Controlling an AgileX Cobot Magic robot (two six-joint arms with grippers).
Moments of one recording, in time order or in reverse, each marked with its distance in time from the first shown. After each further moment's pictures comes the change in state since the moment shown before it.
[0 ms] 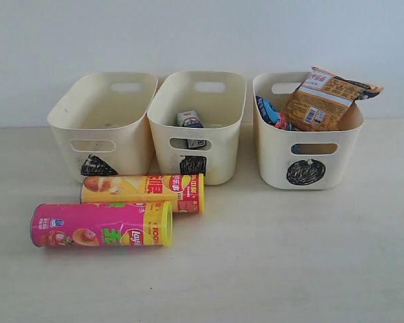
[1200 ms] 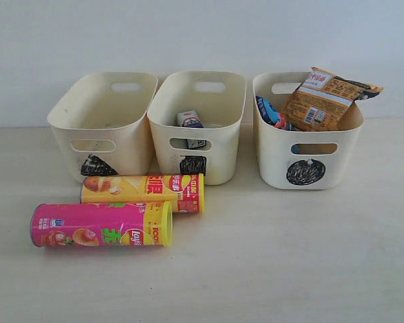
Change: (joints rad) left arm -0.093 1.023 -0.763 0.651 0.439 -0.048; right arm 0.000 0.000 0.000 0.000 0.000 0.000
